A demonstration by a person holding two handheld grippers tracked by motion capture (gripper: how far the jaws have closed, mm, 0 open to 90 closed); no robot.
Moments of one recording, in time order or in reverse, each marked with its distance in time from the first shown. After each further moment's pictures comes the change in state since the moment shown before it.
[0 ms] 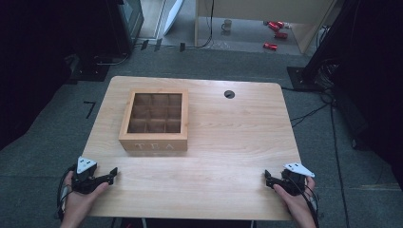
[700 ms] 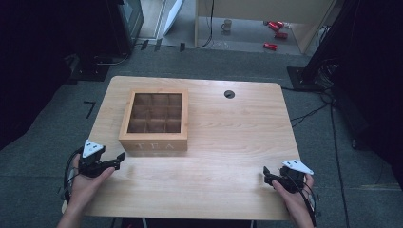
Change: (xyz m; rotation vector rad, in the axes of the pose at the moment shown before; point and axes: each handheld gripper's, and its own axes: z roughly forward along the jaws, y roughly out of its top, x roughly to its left) left arm -0.015 0.054 0.008 -0.073 -0.074 0.073; right arm 0.011 0.015 -0.007 -0.024 -0.024 0.002
